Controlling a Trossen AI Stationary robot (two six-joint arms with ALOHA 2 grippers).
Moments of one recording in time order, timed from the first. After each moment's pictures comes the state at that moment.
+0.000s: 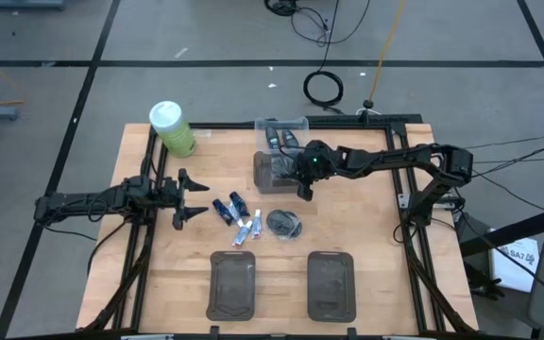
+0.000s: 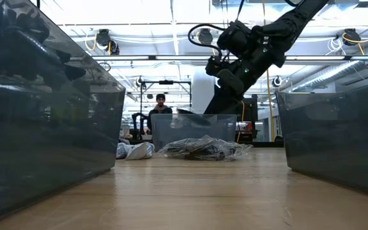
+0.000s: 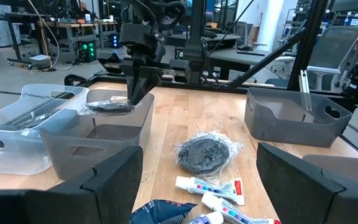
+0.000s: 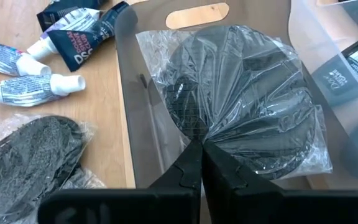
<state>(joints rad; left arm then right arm) 0.09 0.10 0.02 0.03 0.08 -0.06 -0.33 1.64 0.90 0.01 -0.13 -0.06</state>
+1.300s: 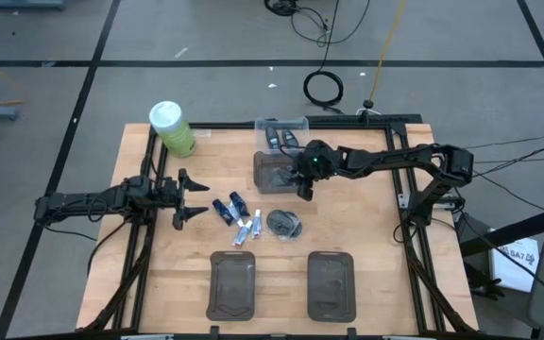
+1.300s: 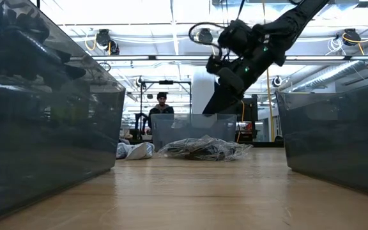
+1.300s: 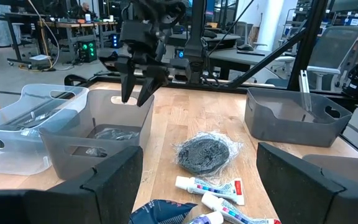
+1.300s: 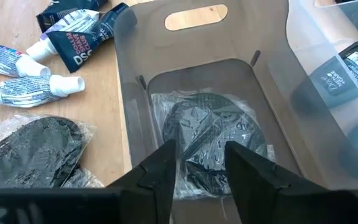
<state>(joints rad) 0.09 0.10 0.02 0.03 0.08 -0.06 -0.32 1.62 0.90 0.01 -0.13 -0.06</state>
